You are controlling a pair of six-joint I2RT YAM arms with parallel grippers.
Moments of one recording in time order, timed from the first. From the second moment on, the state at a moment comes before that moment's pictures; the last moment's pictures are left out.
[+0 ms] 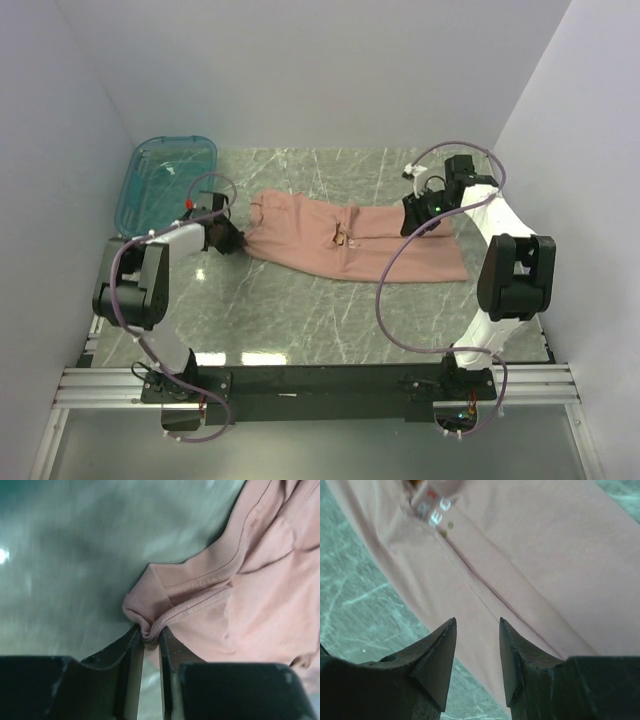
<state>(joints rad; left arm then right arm) -0.16 1.68 0.89 -0.19 0.05 -0.90 -0.03 1.75 1.36 -0.81 -0.66 -0.59</state>
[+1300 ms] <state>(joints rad) -0.07 2.37 1.87 -0.36 0.30 -0.66 -0.18 2.07 1.57 -0.75 -0.47 -0.48</state>
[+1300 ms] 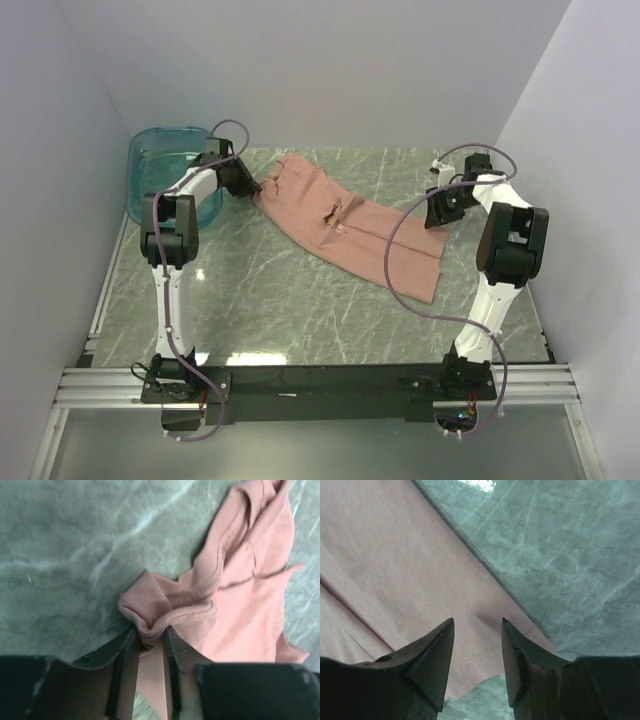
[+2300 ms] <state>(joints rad) -0.06 1.92 1.46 -0.28 0.49 -0.64 -0.21 2.15 1.68 -0.82 -0.42 -0.53</state>
